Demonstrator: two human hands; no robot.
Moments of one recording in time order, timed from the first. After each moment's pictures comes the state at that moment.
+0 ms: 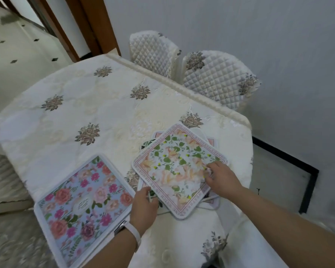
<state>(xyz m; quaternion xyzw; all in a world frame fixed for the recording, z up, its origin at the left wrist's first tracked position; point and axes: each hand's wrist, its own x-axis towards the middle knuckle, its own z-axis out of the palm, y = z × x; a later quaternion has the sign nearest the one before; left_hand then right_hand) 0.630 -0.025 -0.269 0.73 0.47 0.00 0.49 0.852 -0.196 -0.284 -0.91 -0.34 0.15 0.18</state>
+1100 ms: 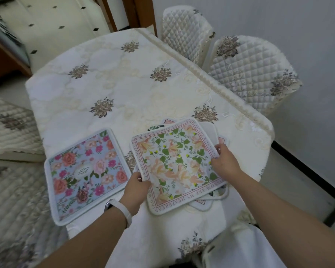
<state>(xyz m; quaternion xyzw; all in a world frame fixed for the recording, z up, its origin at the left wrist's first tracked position) 0.669 -0.050 -0.257 0.51 0.62 0.06 0.59 0.933 -0.170 -0.290 -0.86 -0.24 0.32 0.30</state>
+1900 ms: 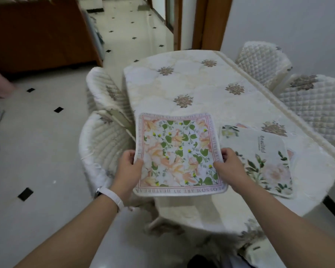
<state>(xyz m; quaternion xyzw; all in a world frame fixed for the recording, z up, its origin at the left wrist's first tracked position) 0.374 -0.028 -0.169 0.49 0.60 0.32 0.54 0.655 -0.121 -0.190 -0.78 -0.33 0.36 0.38</state>
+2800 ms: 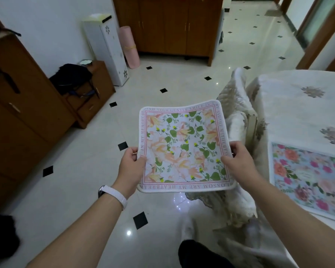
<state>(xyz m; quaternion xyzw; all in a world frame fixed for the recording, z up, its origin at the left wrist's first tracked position) -0.057 -0.055 -0.156 0.30 0.70 0.51 0.41 0.235 0.016 -0.147 -0.61 -0.56 0.44 0.34</state>
